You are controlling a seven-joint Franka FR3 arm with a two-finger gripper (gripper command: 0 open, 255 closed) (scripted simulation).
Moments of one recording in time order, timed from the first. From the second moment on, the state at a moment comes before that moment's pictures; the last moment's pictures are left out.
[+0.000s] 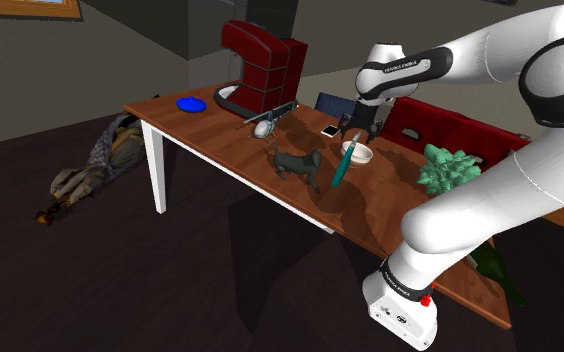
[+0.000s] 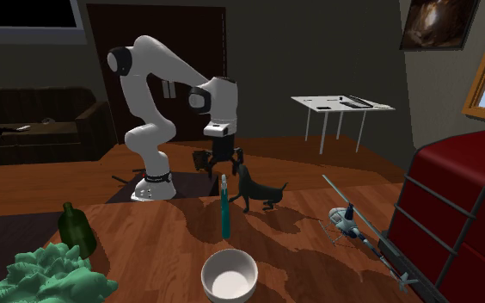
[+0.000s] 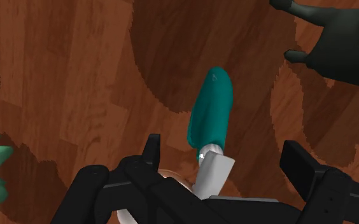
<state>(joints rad) -0.41 -0.28 -0.10 -2.38 -0.17 2.11 0.60</state>
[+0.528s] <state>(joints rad) -0.42 -0.26 -0.10 -2.41 -0.17 2.17 0.60</state>
